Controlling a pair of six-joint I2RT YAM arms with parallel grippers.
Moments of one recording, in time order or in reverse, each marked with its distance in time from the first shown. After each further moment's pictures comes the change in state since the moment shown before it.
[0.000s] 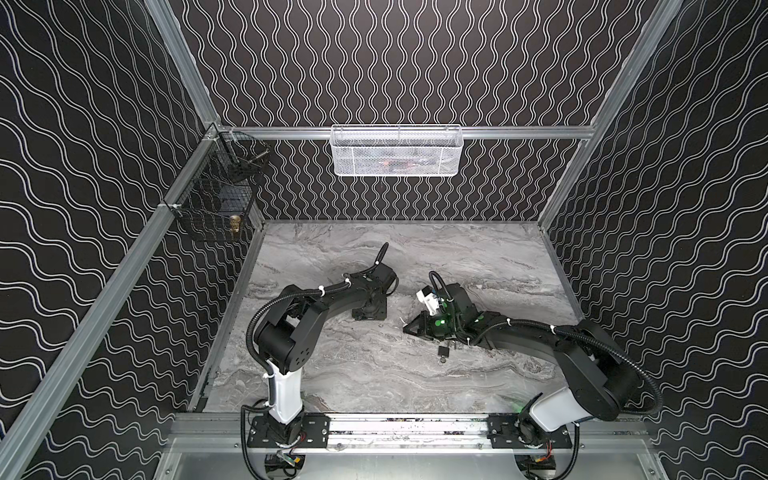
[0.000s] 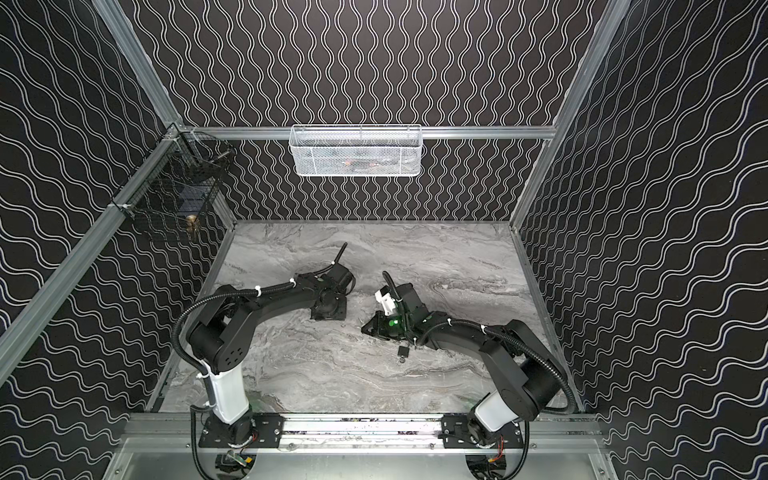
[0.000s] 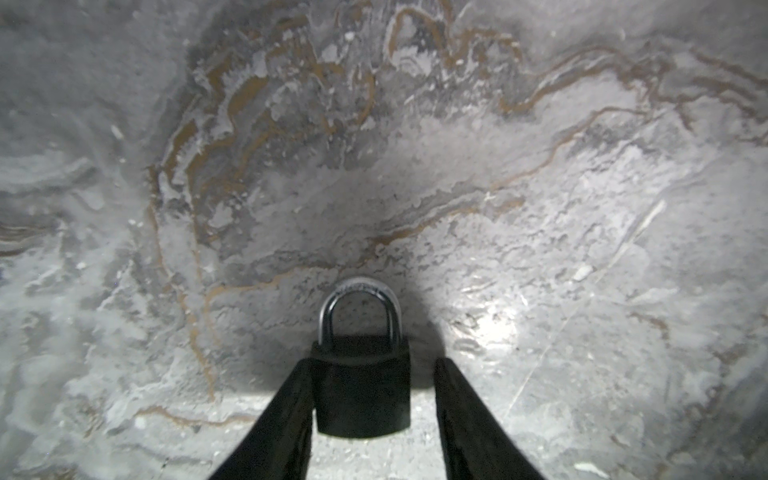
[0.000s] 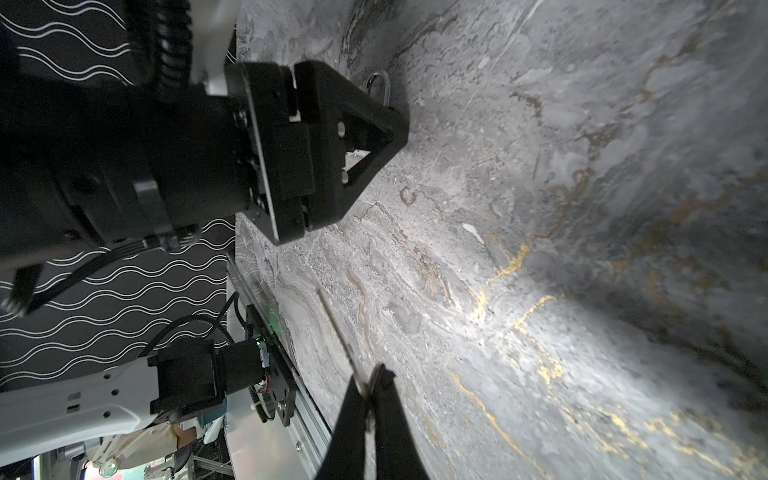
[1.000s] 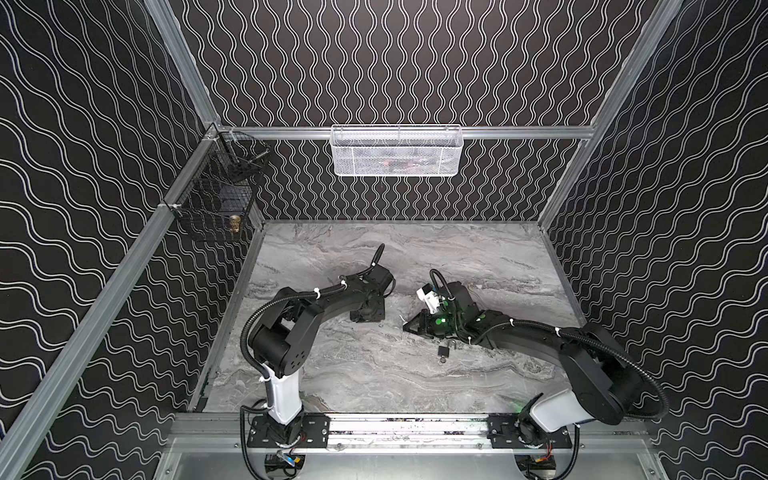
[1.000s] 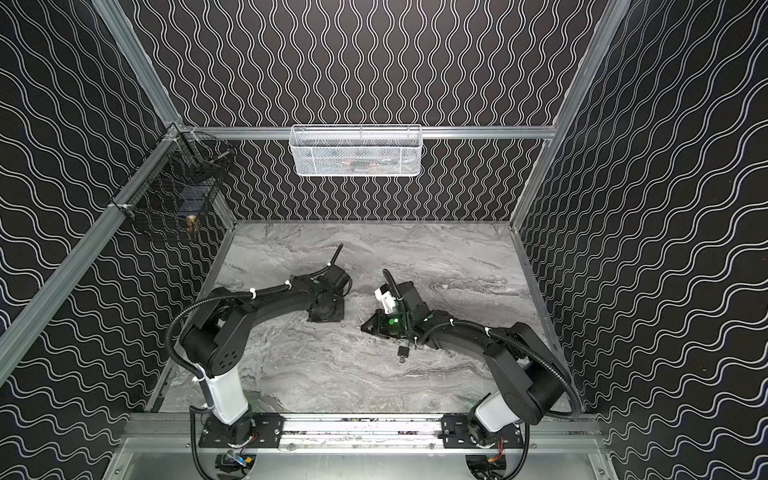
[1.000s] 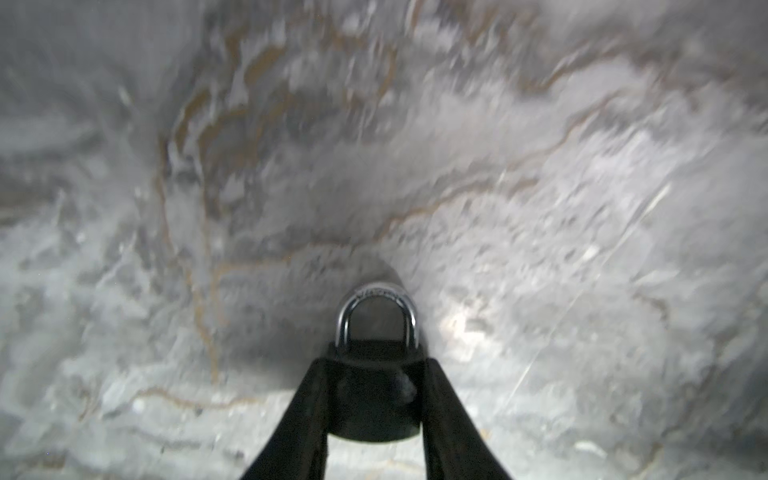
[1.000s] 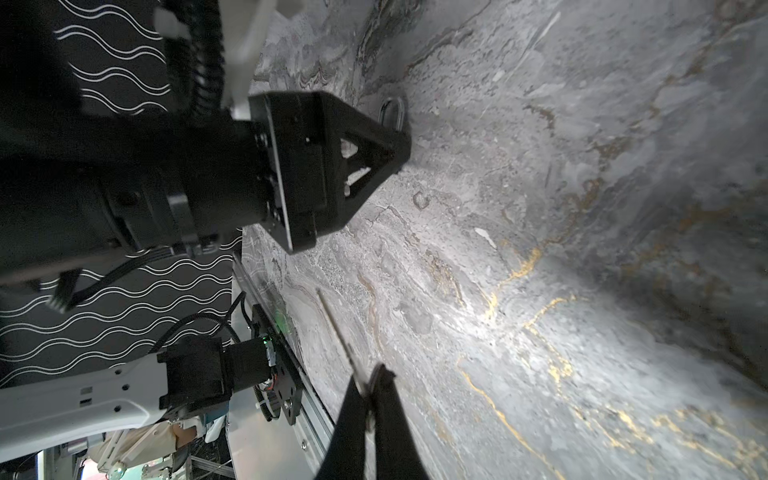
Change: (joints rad) left arm 0.005 -0.071 -0.048 -0.002 0.034 -0.031; right arm -0.001 -0.033 0.021 -0.035 0.000 -0.008
